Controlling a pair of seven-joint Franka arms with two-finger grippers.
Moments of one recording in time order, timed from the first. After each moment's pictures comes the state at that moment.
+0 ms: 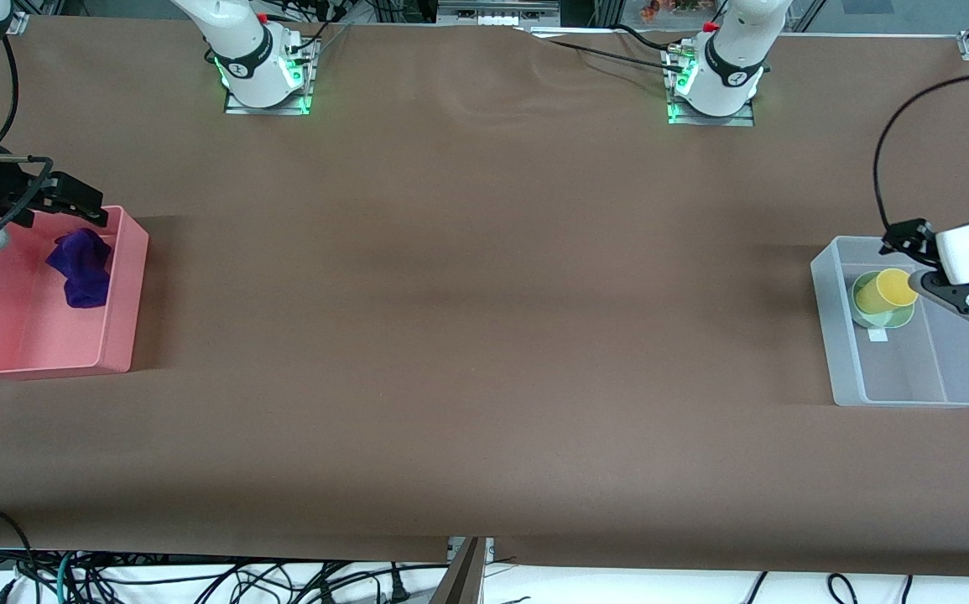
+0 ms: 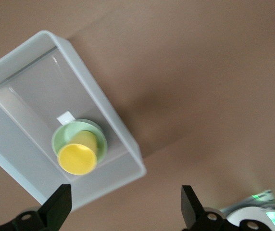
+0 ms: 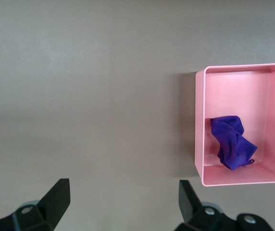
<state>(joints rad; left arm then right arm) 0.82 0.31 -0.83 -1.60 0.32 1.52 0.43 0.00 0.10 0.02 -1.51 -0.01 1.55 0.00</state>
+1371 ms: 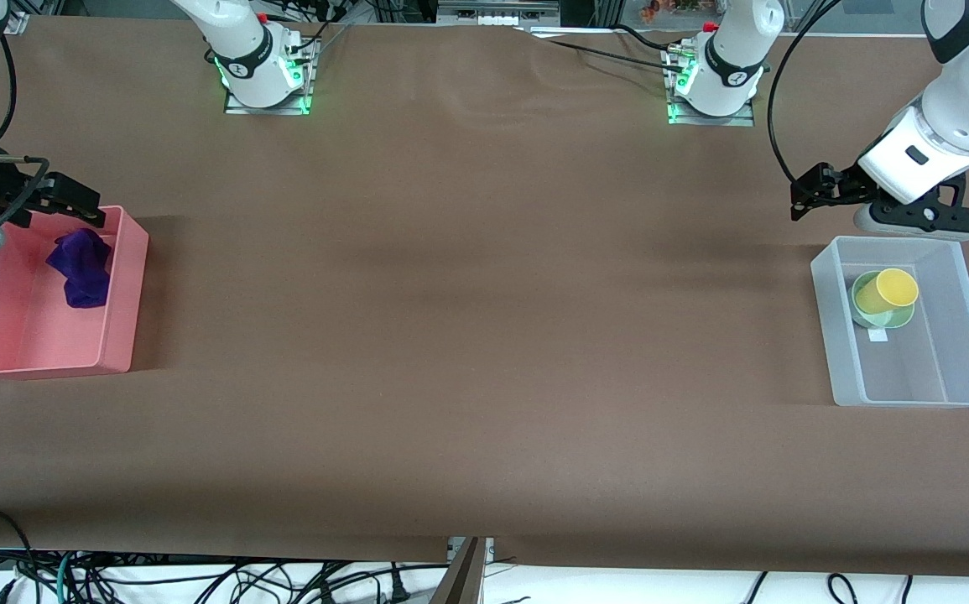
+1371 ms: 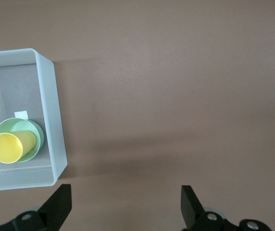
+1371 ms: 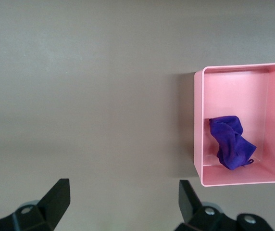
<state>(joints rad) -0.04 -0.09 -0.04 -1.87 -0.01 1.76 0.00 0.00 0.10 0.01 -1.51 -0.01 1.55 0.00</state>
